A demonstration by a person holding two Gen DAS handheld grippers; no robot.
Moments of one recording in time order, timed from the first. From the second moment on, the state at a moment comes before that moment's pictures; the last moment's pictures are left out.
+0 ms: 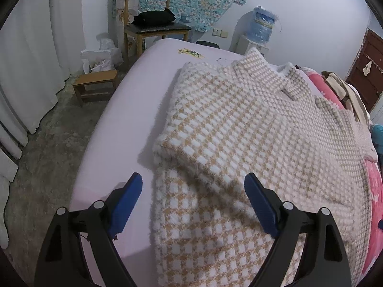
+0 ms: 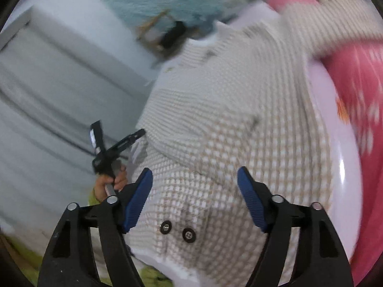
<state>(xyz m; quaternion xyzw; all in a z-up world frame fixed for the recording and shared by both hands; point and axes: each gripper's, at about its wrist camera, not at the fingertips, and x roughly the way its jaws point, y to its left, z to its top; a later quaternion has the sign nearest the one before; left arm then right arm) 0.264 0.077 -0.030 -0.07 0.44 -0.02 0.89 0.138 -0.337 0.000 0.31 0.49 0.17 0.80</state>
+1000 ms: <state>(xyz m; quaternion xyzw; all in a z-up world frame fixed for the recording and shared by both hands) 0.247 0.085 -0.044 -0.04 0.47 -0.02 0.88 0.322 -0.277 0.141 0.11 0.38 0.09 0.91</state>
